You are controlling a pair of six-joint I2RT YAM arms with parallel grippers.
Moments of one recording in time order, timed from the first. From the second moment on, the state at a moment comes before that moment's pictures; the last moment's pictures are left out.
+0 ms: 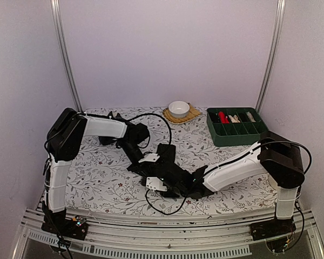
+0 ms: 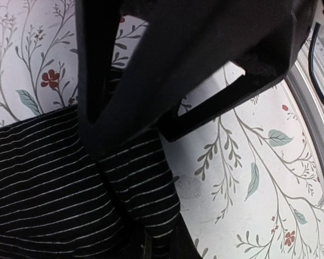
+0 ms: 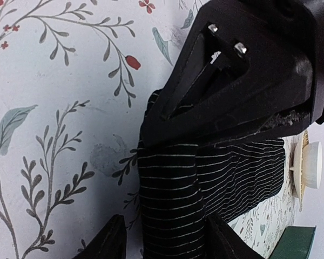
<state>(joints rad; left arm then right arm) -0.65 2.21 1.54 -0.96 0.67 1.33 1.22 1.99 1.10 0.06 0.46 -0.57</state>
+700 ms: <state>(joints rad) -0.64 2.20 1.52 -0.98 0.68 1.33 1.22 2.04 1.14 0.07 0.43 -0.58</state>
